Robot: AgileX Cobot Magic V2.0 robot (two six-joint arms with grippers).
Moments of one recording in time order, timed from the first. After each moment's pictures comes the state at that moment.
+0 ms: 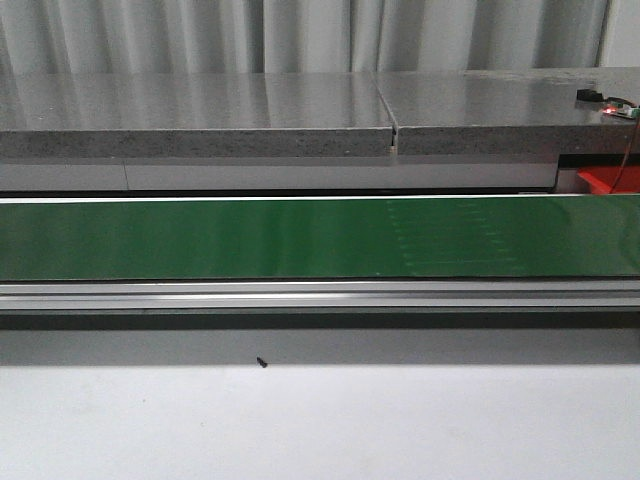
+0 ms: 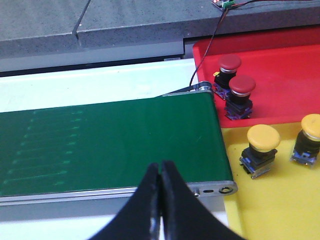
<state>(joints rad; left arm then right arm) 0.56 1.97 -1.48 -0.19 0.84 0.17 -0.03 0.47 -0.45 0.00 0.43 0.14</state>
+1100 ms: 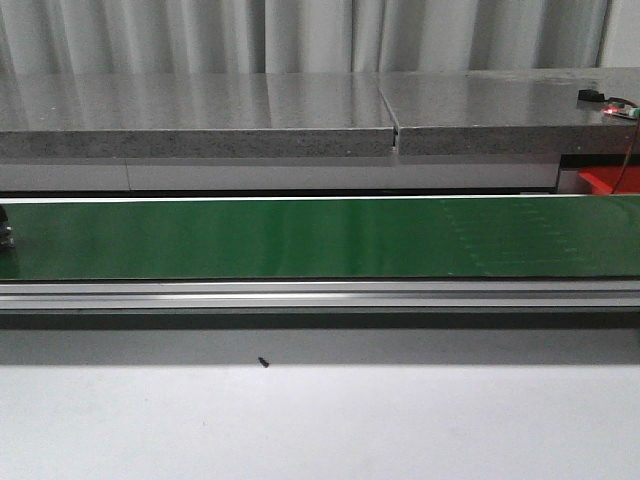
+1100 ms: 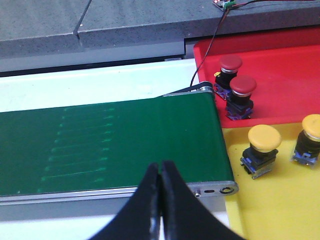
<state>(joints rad) 0.55 1.66 -1.28 -0.21 0.74 0.18 -0.03 0.47 -0.45 0.00 0.43 0.14</state>
